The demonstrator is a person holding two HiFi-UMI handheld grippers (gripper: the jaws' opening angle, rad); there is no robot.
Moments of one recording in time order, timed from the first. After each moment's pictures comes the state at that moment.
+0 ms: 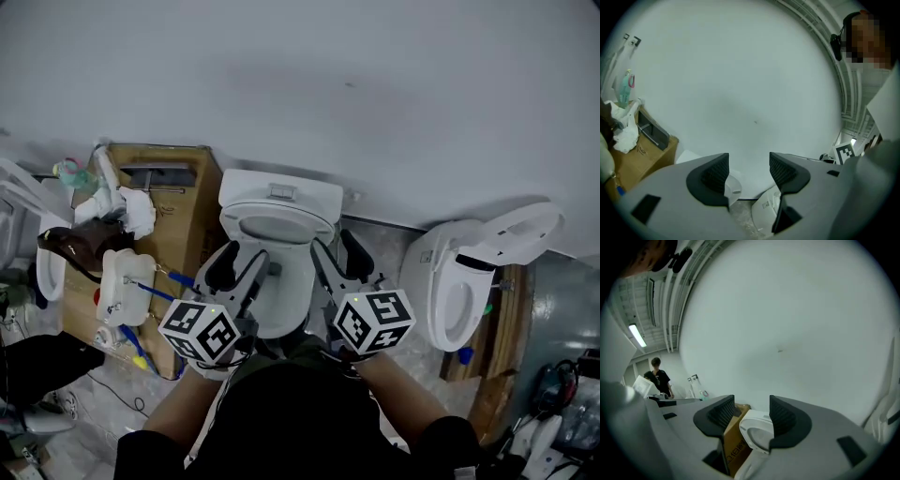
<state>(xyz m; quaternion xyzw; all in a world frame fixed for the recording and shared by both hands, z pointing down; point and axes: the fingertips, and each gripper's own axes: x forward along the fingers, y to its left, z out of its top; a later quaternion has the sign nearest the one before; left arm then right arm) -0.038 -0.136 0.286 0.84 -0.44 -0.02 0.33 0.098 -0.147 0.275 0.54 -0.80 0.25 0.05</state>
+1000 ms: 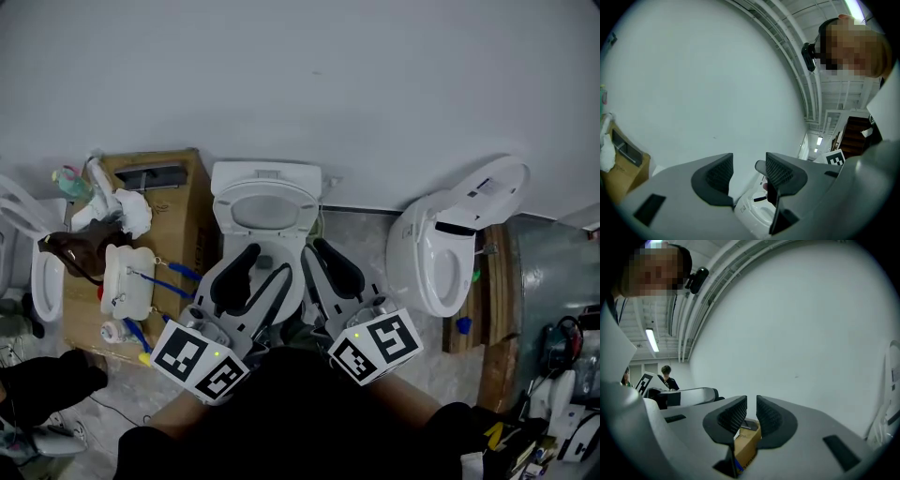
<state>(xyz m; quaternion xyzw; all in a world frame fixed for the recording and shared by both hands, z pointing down) -0.027 0.004 0.138 0.92 -0.30 -0.08 0.24 0.032 -0.003 0.149 0.54 -0.83 0.16 -0.04</state>
